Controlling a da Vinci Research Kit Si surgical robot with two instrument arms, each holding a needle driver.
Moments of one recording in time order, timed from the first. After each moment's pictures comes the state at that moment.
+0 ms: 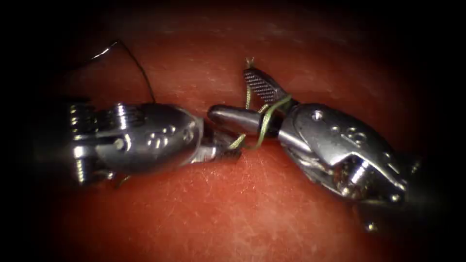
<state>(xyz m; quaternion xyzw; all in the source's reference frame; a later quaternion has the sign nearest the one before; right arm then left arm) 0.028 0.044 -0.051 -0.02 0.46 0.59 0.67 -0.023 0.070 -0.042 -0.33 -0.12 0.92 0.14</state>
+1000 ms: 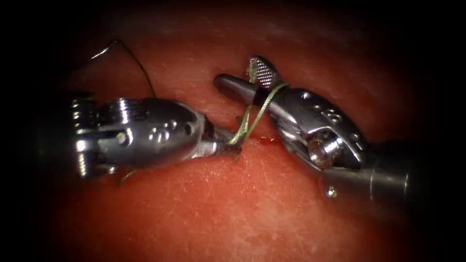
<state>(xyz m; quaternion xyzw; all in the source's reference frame) 0.028 0.045 -0.044 0.03 0.44 0.65 0.62 -0.023 0.070 -0.041 -0.33 -0.12 0.92 0.14</state>
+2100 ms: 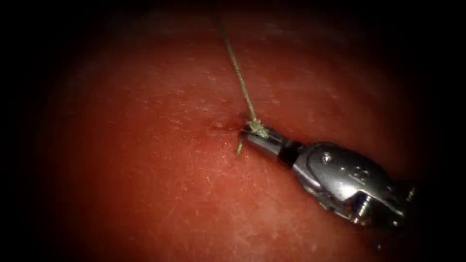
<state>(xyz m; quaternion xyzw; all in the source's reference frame) 0.025 0.040 -0.048 -0.02 0.54 0.40 0.74 -0.016 0.092 -0.028 -0.28 -0.12 0.93 0.19</state>
